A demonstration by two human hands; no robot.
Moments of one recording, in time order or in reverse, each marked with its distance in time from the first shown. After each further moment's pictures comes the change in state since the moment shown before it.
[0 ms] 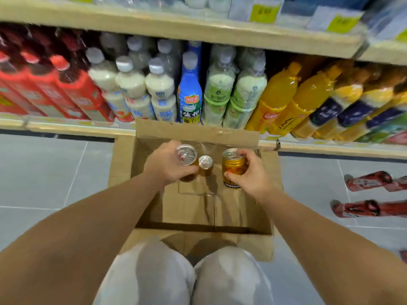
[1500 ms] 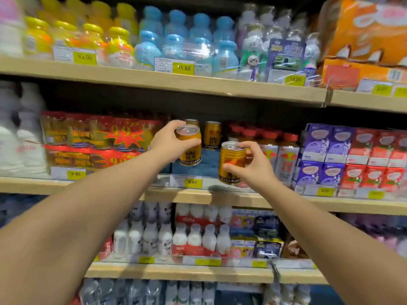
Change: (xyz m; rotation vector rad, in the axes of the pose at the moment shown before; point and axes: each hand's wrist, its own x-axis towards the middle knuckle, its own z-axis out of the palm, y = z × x) left_hand 0.028 0.604 -0.660 -0.251 0.613 0.542; right_hand -0.060 -0.683 -0.530 0.072 0.493 -0.717
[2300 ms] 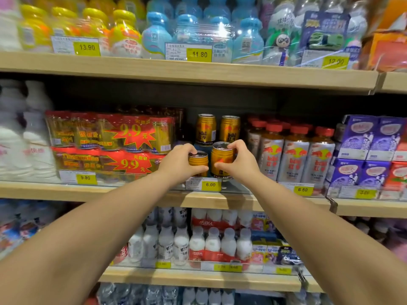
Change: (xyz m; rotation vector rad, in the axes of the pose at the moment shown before) left_hand 0.002 -0.066 0.020 0.339 -0.201 0.083; right_hand 0.059 0.014 0.091 -0.112 -0.066 0.038
